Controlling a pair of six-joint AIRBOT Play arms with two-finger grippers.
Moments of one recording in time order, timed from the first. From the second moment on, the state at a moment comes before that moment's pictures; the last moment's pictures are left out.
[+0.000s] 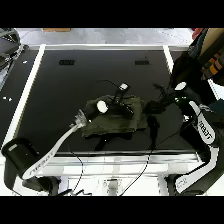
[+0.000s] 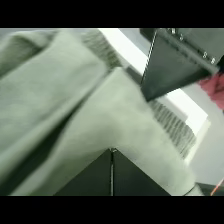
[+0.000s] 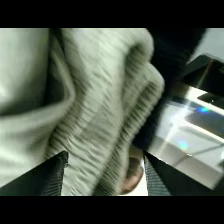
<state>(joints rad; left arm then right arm) -0.72 -1.68 1.32 0.71 -0.47 -0.85 -0.13 -1.79 1.40 -0.95 1.42 1.08</state>
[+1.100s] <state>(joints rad) -0.81 -1.80 1.38 0.73 -0.33 -0.96 -0.09 -1.74 1.28 -0.87 1.27 0.93</state>
